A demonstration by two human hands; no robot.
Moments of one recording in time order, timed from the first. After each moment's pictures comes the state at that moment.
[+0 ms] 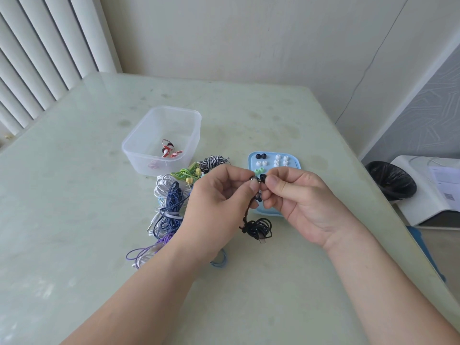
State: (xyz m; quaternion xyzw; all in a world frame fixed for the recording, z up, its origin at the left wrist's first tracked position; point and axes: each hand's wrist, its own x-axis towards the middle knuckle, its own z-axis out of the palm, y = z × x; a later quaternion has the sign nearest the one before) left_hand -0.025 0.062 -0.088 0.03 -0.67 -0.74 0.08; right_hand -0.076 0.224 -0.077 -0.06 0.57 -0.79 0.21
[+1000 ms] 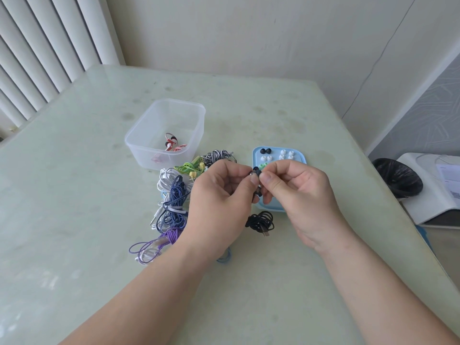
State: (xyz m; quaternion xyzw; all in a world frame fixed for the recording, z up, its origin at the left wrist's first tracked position) left_hand -0.025 0.067 -0.094 0.07 -0.68 -0.72 0.13; right_hand -0.066 0.208 -0.089 -0.11 0.70 -0.71 0.03
